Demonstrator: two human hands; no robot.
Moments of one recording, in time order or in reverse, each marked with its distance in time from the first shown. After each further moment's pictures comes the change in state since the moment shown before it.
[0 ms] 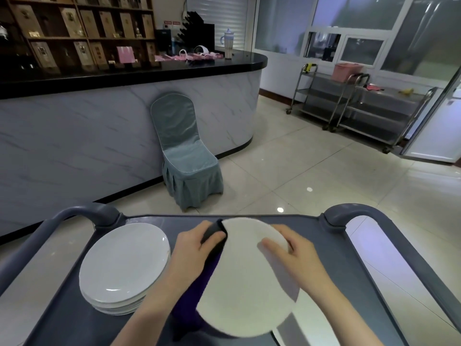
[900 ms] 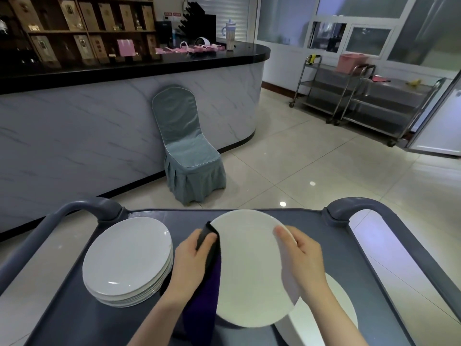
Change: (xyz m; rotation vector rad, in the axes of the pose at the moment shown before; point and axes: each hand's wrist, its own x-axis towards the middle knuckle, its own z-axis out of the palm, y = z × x) left_hand -0.024 -0.012 0.013 -0.143 0.097 -0.246; right_hand -0.009 0.008 0.018 0.255 0.242 0.141
